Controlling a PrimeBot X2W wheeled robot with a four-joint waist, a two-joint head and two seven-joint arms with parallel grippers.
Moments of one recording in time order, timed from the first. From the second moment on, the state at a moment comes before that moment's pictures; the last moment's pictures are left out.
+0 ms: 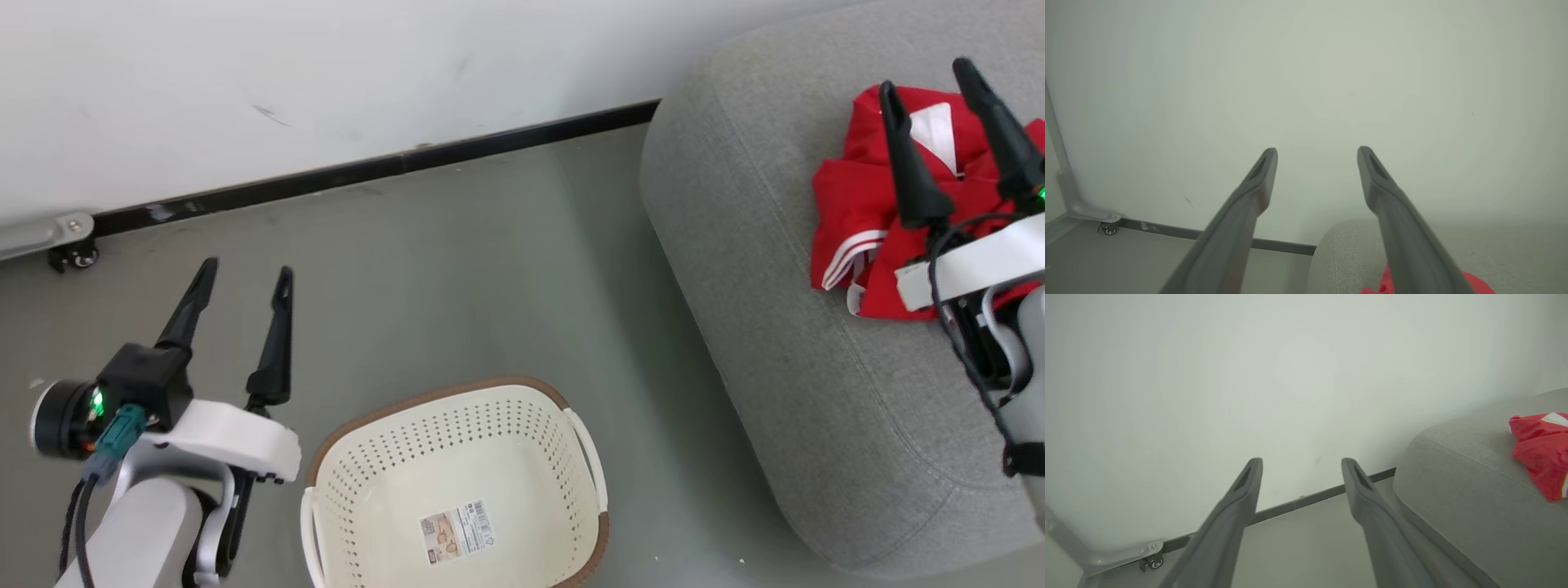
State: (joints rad) left arm -0.37 0.43 -0.42 0.24 -0.46 0.22 -0.26; right arm -0.65 -0.42 0.25 0.50 0.40 0.12 -0.25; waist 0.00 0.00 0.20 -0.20
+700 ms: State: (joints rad) left arm -0.13 0.37 -0.35 0.19 -0.44 0.33 -0.26; right arm -0.32 -0.20 0.17 0.44 0.24 0.12 -0.25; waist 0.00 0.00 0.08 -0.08
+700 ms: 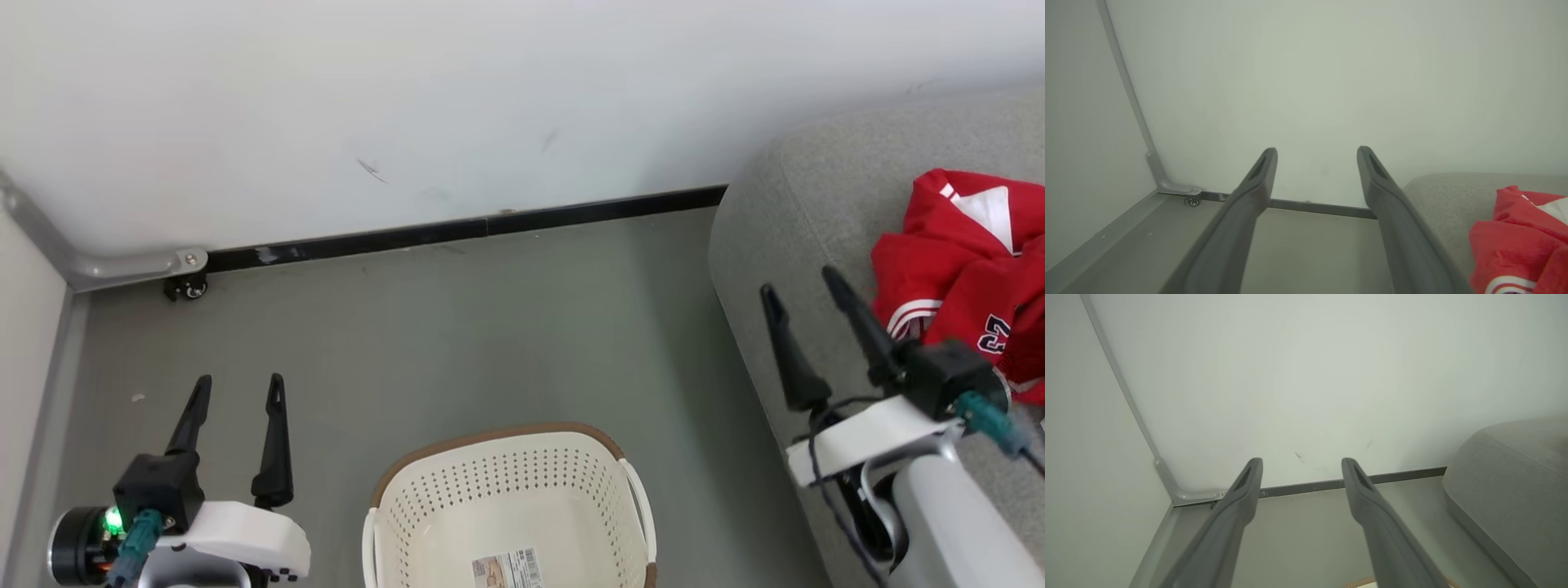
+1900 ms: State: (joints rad) left arm 0.02 0.32 -0.33 0.13 -0.40 0.36 -0.26; right arm 0.05 -0.05 0.09 0.24 0.09 0.12 -0.16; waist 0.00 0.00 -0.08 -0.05
